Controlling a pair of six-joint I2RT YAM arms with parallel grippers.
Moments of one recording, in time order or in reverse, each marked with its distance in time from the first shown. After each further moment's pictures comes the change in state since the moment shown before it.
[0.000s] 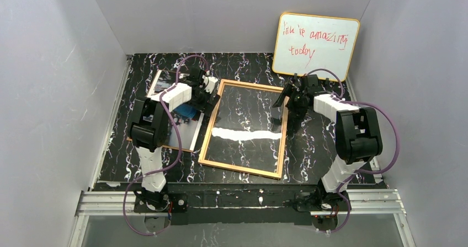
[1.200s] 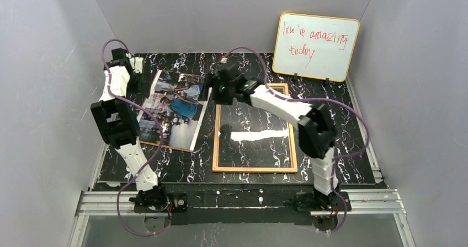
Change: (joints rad) left arm 0.589 0.034 0.416 -0.351 -0.043 0.108; right arm 0.619 0.238 0.670 -0.118 0.157 0.162
